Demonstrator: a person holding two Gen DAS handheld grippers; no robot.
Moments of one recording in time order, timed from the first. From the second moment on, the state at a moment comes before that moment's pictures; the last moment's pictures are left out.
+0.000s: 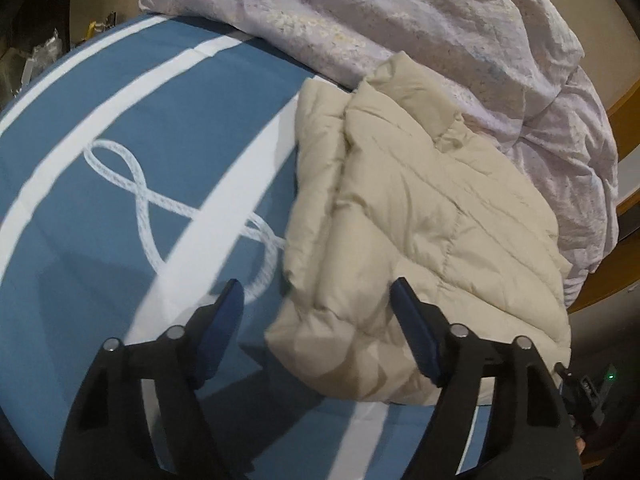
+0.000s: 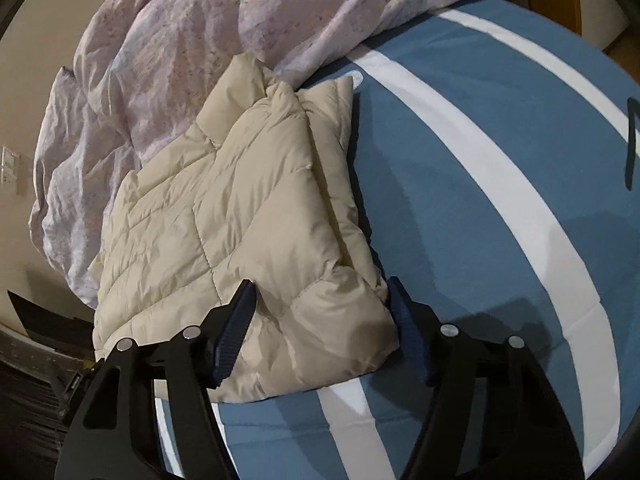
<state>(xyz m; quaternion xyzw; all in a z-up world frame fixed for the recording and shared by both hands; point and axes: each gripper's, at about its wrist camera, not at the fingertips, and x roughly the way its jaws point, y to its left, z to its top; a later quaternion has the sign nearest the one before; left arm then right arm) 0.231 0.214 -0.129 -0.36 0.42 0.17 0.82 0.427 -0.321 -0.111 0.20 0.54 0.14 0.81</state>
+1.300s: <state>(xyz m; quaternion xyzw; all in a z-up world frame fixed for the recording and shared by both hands) 0.074 0.237 -0.105 -0.41 0.37 0.13 0.83 0.284 -0.292 -0.081 0.18 0.52 0.24 0.80</state>
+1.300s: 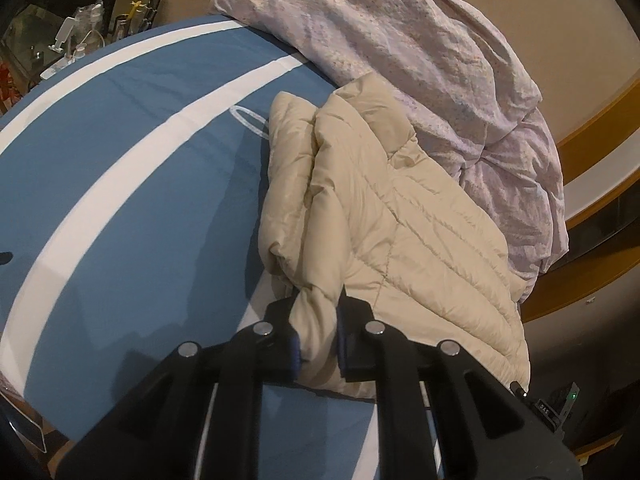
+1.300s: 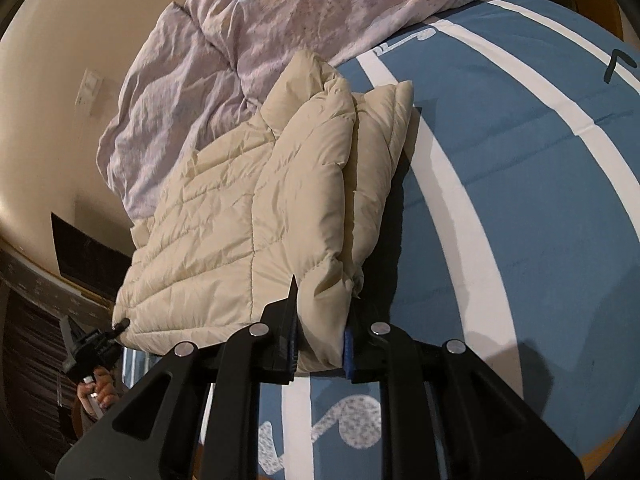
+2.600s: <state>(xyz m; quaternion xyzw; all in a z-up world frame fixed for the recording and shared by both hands) 0.096 0.238 -0.129 -0.44 0.38 0.15 0.80 0.257 -0.186 -0.114 -0.12 0.45 0.21 0.86</state>
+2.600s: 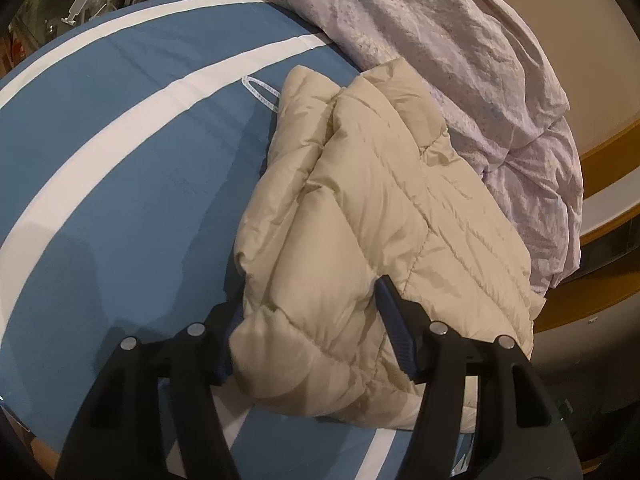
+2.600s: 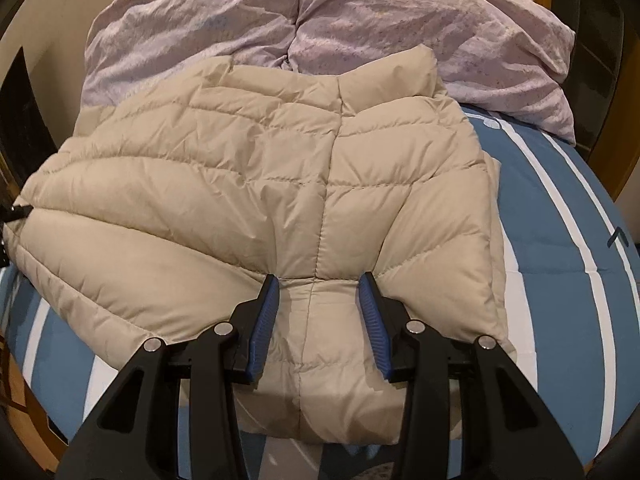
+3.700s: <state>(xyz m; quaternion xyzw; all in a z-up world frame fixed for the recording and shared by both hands) 0.143 0.132 -0.019 -0.46 0.26 -0.07 0.85 0.261 -0.191 -0.115 -0.08 0.45 0.22 0.86</state>
